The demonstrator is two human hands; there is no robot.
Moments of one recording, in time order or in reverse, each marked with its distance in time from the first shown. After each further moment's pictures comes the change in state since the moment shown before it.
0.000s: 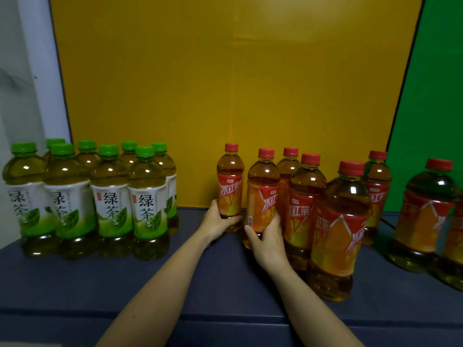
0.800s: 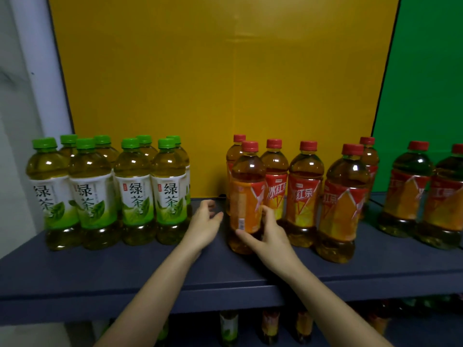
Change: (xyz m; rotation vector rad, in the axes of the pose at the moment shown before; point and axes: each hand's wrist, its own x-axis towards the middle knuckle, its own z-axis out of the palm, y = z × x) left_hand -0.078 0.004 -0.061 0.073 0.011 0.080; right_hand -0.068 -0.046 0.003 -0.067 -0.173 -0.091
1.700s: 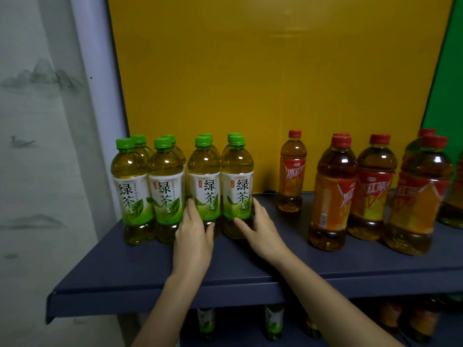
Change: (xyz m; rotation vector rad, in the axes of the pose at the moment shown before) left_hand -0.047 -0.054 -0.130 0.589 0.349 0.175; right_hand 0.027 -0.064 0.132 0.025 -0.011 -0.065
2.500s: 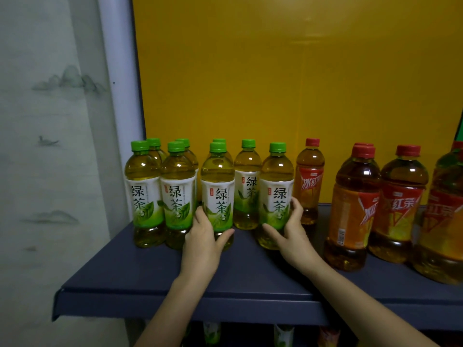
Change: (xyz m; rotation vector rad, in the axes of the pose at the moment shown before) left_hand 0.010 -0.001 0.005 -0.101 0.013 -0.034; right_hand 0.011 0.024 -0.027 0.074 0.032 0.021
